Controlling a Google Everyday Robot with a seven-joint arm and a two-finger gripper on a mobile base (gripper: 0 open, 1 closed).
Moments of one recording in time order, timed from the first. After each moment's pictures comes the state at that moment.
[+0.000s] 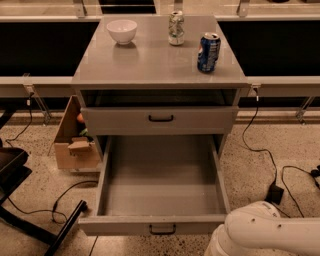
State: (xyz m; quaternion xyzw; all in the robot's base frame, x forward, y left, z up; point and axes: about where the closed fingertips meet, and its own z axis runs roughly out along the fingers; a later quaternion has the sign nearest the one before) arm 0.319 -0.165 0.466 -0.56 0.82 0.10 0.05
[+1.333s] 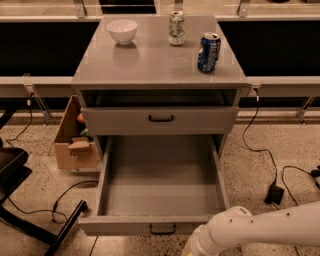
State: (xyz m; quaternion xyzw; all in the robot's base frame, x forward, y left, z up) arm 0.347 -0.102 0.398 -0.57 0.80 0.16 0.10
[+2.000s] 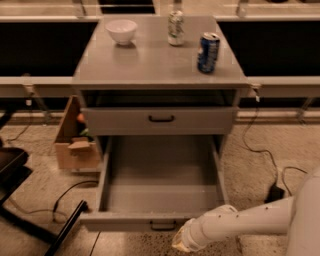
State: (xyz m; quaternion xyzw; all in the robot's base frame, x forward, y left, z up) arm 0.402 -0.068 0.343 -0.58 0.78 0.17 0.17
